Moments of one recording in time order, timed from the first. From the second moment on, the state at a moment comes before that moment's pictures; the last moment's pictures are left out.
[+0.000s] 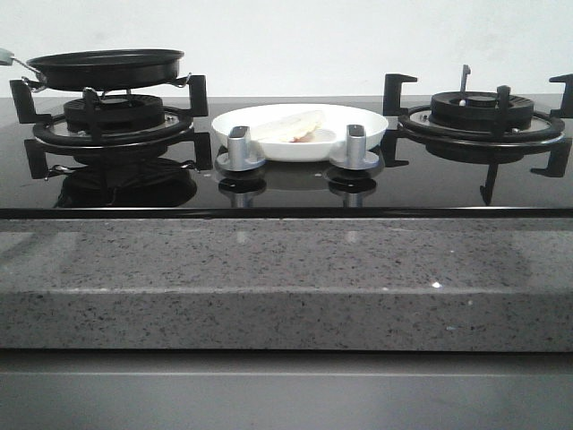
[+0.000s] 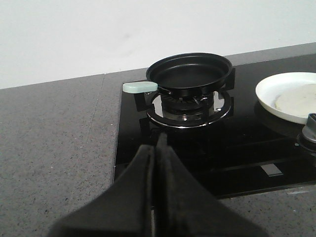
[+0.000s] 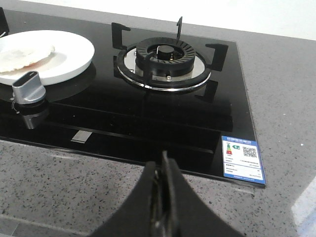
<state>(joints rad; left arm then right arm) -0.02 0.21 -0.52 -0.19 0.55 0.30 0.08 0.20 -0.39 0.01 0.53 -0.04</state>
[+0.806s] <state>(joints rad) -0.02 0.15 -0.41 -0.11 0.46 0.16 0.08 0.20 -0.39 0.01 0.53 -0.04</state>
